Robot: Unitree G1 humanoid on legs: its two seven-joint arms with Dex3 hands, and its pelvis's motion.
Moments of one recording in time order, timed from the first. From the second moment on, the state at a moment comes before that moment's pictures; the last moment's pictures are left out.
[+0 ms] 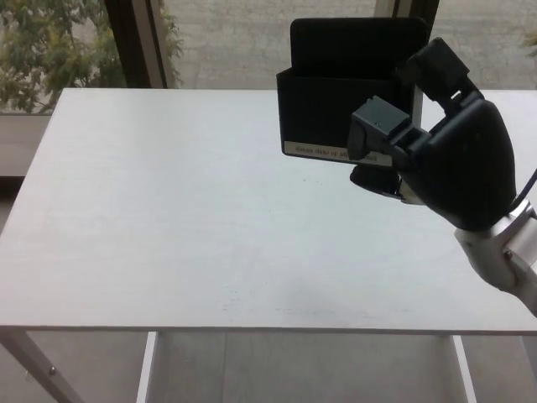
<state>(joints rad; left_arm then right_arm) 0.40 0.19 0.17 1.19 0.03 -0.52 0.19 -0.65 -0.52 0.50 0.47 -1.03 -0.45 -0.98</state>
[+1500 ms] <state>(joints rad) 0.37 0.17 0.20 1.18 0.02 -0.52 0.16 -0.20 -0.52 0.43 -0.26 -1.09 -0.54 -0.97</state>
